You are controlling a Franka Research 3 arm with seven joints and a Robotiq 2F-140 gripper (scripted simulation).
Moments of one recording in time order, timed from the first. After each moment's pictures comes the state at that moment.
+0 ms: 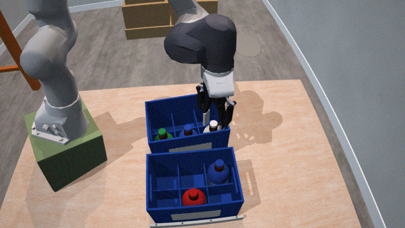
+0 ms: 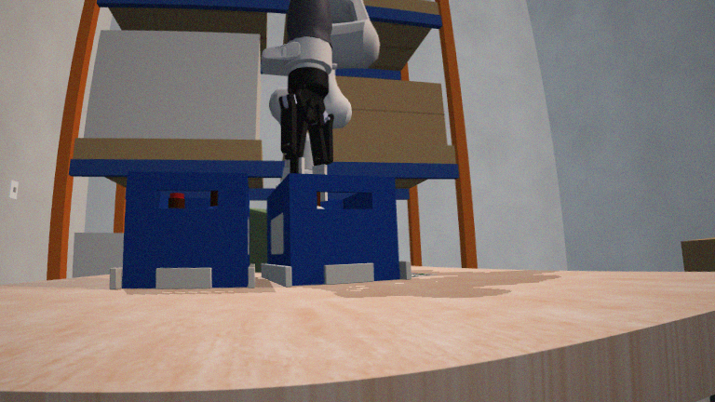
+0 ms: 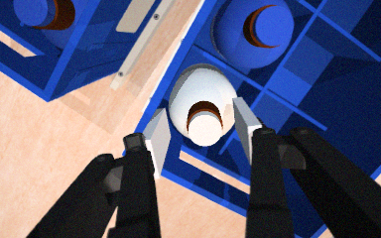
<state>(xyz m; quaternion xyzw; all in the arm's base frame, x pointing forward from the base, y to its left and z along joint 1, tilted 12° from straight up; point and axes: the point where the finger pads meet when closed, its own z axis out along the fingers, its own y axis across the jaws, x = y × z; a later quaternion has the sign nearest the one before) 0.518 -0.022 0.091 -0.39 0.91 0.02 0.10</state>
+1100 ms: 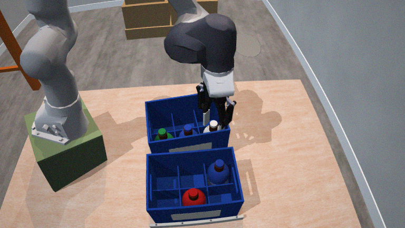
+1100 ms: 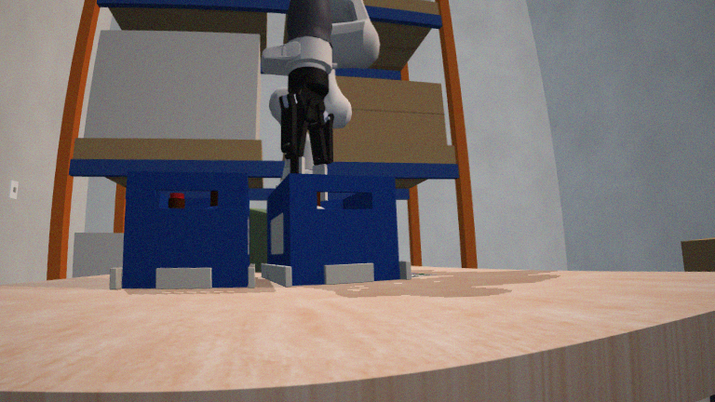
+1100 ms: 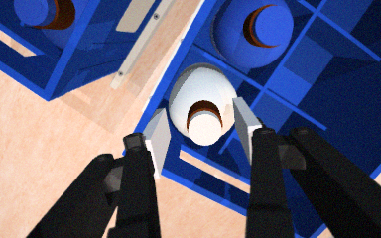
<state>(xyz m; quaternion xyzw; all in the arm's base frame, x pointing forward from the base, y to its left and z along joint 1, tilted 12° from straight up) 0.518 -0.022 0.091 -0.39 0.91 0.02 0.10</state>
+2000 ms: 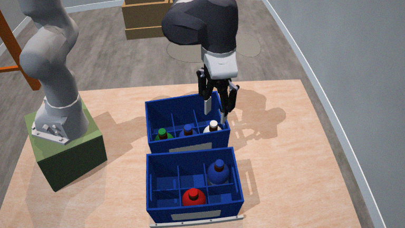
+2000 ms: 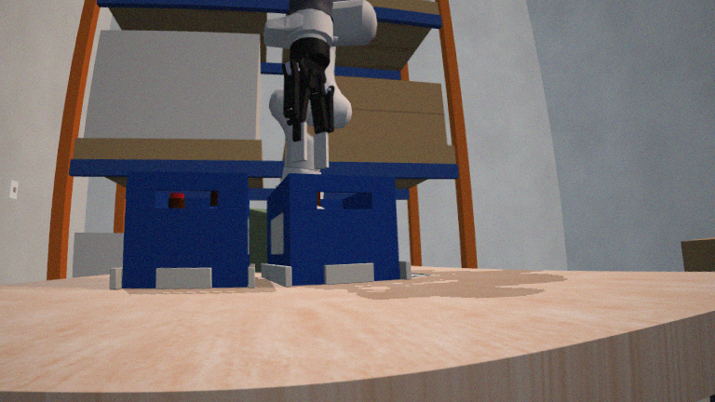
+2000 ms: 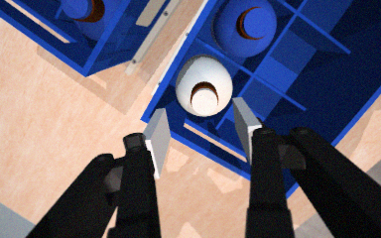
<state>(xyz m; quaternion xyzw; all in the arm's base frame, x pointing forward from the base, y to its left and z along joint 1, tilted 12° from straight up) 0.513 -0.026 0.150 -0.40 0.91 0.02 0.11</state>
